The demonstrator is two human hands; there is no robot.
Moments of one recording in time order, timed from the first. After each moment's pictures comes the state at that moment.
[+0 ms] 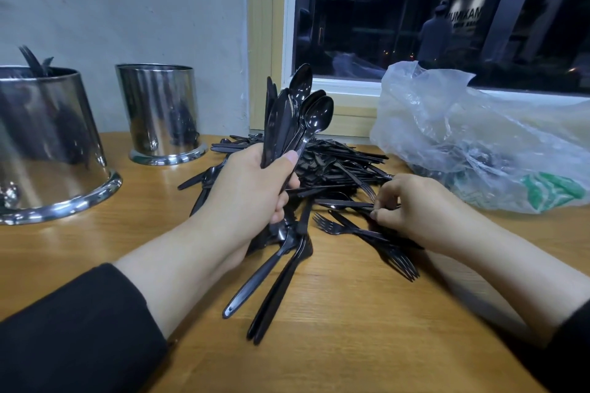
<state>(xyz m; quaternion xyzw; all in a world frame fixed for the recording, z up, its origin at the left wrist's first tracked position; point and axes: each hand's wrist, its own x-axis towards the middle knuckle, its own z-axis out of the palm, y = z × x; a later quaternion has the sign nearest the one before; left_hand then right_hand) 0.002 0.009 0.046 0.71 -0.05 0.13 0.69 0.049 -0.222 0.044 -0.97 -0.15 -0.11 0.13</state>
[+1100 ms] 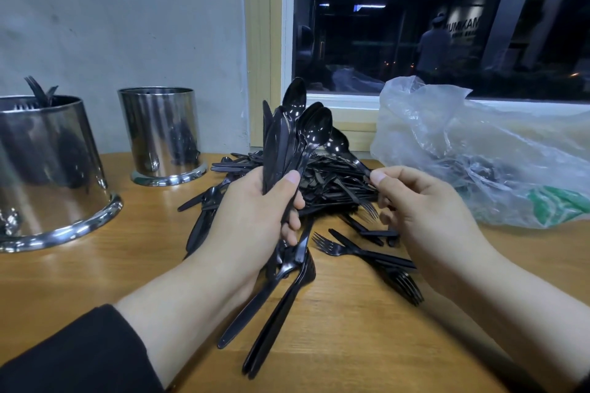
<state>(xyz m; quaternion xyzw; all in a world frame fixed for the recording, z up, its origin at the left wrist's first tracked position) -0.003 0.001 0.045 0.70 -0.05 0.14 0.69 0.024 -0.195 0.048 -0.74 -0.08 -0.14 0.66</state>
